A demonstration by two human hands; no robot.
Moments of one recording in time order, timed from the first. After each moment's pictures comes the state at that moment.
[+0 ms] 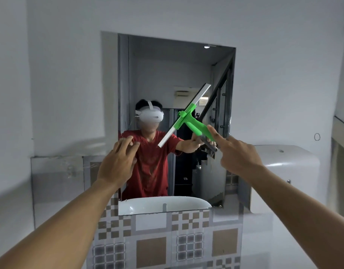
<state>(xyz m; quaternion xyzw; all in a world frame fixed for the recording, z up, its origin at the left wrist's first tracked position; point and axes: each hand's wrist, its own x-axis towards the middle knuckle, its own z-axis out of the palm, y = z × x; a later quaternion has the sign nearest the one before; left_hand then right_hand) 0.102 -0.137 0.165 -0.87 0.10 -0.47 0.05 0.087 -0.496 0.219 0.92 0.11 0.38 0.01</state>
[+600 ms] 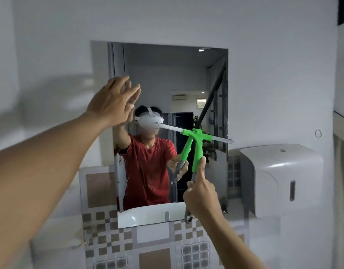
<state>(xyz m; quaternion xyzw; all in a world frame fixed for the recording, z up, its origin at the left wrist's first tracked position) 0.097 -0.141 0.354 -0.81 0.12 -0.54 0.17 0.064 -0.397 0.132 0.86 0.08 0.25 -0.43</state>
